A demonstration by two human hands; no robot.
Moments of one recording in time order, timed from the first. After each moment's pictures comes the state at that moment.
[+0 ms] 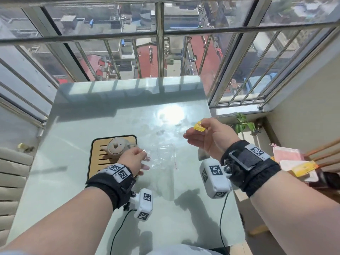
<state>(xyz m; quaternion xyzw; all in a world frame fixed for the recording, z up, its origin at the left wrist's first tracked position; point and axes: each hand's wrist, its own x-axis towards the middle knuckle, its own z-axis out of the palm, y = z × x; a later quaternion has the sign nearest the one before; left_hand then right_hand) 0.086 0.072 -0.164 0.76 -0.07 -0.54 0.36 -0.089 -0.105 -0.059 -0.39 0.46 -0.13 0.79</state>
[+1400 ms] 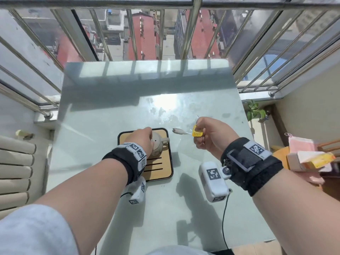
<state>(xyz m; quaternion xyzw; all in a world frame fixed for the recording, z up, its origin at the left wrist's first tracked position) 0.130 0.063 -0.160 0.88 -0.37 -0.28 0.03 -0.039 -0.078 -0.073 -0.43 0.48 -0.05 0.76</state>
